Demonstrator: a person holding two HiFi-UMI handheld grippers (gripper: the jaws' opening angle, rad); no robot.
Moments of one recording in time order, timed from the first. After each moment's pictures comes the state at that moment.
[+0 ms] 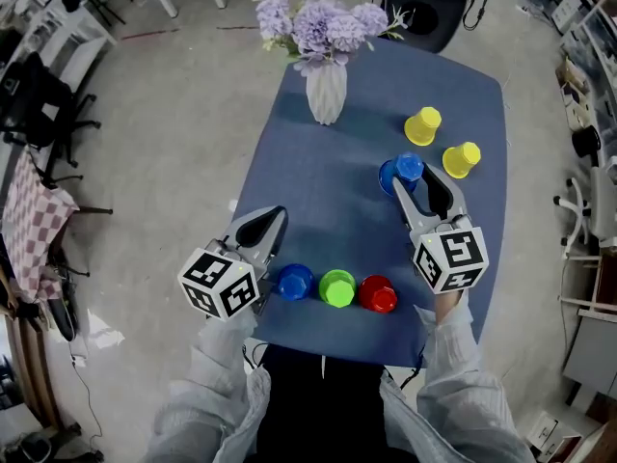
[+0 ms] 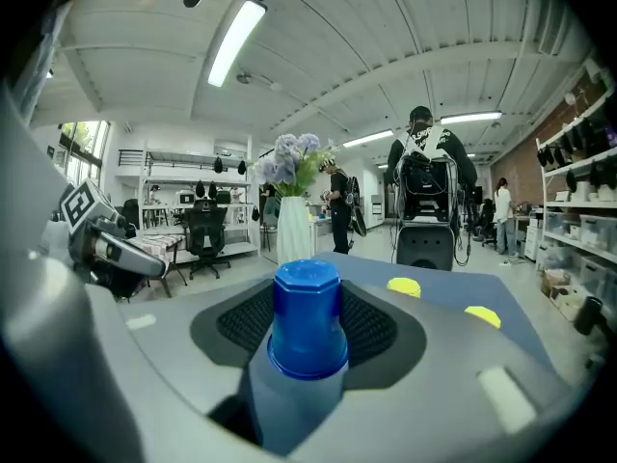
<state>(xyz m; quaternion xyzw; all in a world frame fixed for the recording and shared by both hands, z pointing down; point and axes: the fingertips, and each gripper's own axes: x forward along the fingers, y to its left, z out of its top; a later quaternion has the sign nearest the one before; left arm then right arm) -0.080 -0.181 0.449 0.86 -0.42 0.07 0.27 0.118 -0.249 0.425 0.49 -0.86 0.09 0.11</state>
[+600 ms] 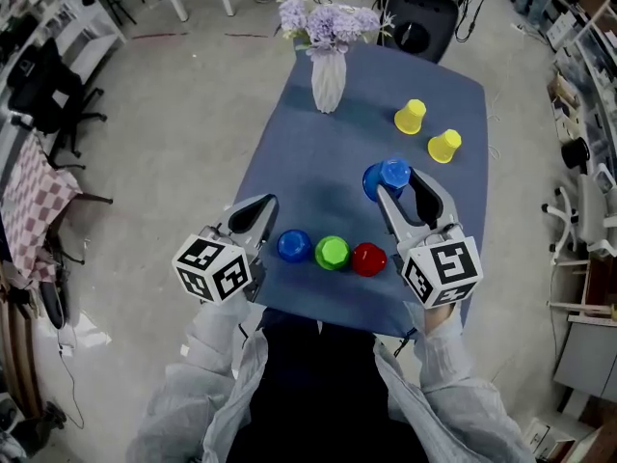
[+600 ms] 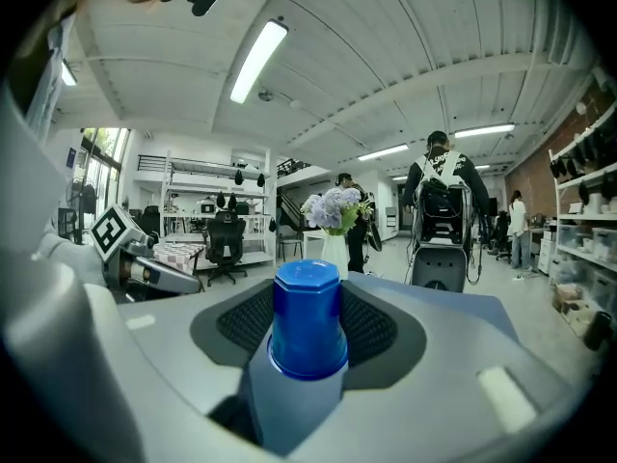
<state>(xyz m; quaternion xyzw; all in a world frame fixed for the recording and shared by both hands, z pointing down) -0.094 -0.114 0.405 0.86 -0.45 0.04 0.25 0.089 -0.144 0.344 0.46 -0.88 0.05 0.09</state>
